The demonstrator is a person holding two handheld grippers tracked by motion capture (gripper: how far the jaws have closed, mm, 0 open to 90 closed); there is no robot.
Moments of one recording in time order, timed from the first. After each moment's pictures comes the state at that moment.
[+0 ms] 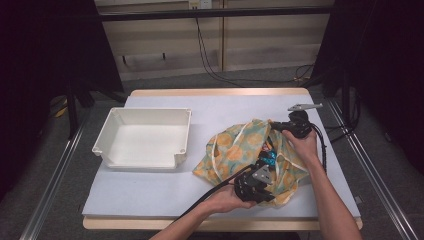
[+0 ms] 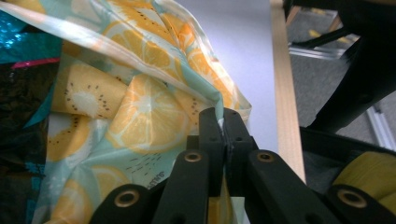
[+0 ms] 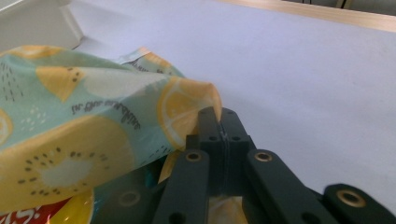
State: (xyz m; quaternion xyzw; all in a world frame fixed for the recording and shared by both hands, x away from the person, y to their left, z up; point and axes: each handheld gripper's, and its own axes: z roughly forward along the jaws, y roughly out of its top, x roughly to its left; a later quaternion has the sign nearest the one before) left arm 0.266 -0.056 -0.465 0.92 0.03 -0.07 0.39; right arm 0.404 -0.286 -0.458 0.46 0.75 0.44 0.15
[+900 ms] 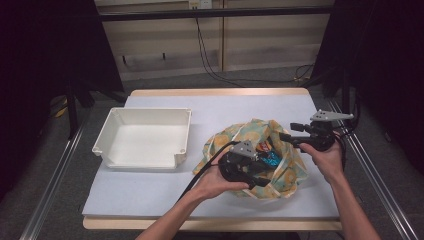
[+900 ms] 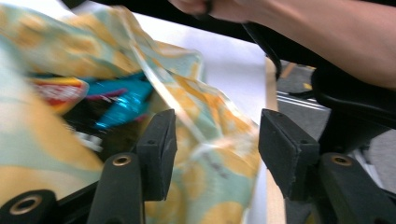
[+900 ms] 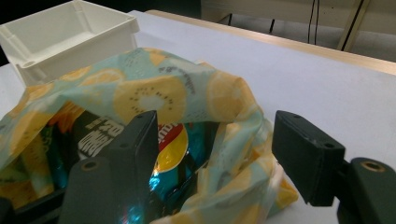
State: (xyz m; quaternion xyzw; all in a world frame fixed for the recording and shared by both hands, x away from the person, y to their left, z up) left arm 0.297 -0.015 -0.398 0.88 0.07 -0.06 0.47; right arm 0.326 -0.305 -0.411 0.42 0.74 0.49 0.17
